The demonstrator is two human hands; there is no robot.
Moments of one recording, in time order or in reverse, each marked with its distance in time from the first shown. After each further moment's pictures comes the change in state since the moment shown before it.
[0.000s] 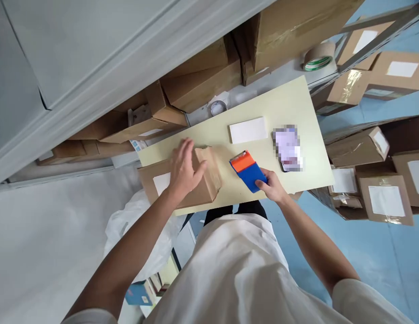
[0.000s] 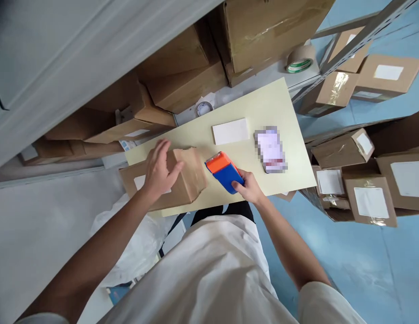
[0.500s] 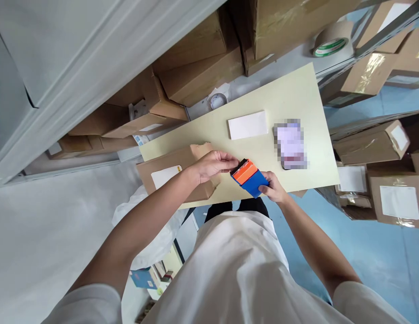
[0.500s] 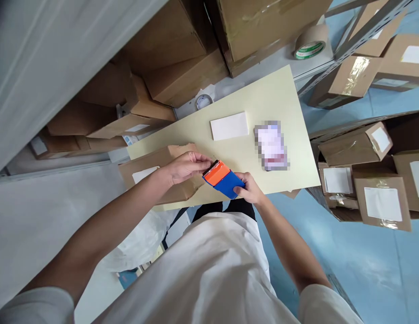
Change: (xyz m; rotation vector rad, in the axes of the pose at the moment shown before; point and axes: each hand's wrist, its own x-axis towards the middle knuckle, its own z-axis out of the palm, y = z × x) left_hand 0.033 0.056 0.041 -1.166 -0.782 -0.485; right_hand -0.006 0.017 -0.006 0.365 -0.175 -0.033
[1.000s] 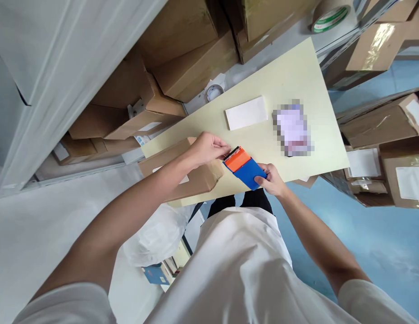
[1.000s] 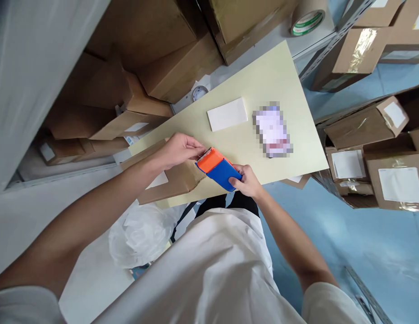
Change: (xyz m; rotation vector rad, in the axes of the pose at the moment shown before) left_hand -0.007 0.022 -0.003 0.559 0.227 0.053; right_hand -0.007 0.001 0.022 -0.008 0.116 -0.010
